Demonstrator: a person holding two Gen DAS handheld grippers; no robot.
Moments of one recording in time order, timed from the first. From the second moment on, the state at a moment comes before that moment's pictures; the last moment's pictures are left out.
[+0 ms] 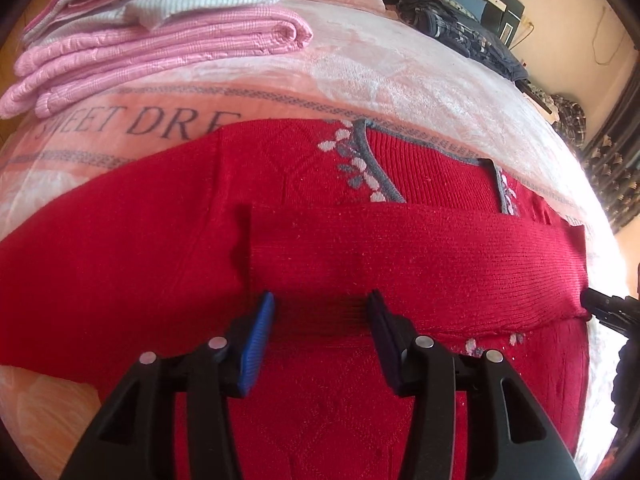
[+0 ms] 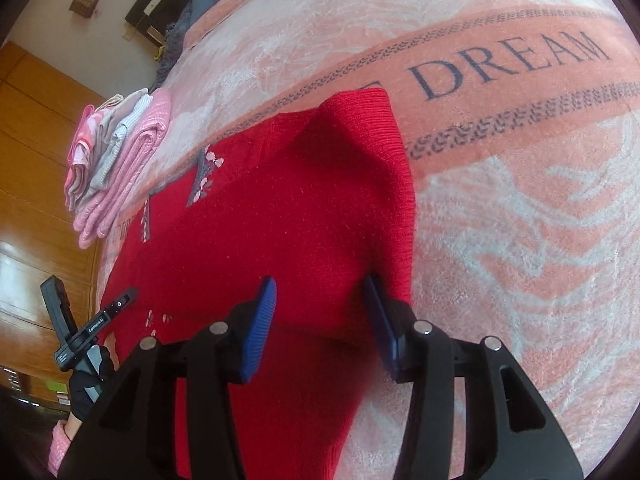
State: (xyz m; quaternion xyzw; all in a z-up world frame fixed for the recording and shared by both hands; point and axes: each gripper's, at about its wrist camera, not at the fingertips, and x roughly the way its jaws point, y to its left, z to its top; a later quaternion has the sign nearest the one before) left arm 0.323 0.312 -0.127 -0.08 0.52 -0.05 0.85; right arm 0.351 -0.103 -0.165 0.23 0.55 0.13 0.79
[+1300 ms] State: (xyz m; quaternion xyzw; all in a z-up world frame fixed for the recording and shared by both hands) left arm 0.136 0.779 -0.143 -0.48 0.39 0.23 0.75; right arm 0.358 0.124 -0.143 0.10 0.56 0.24 0.78
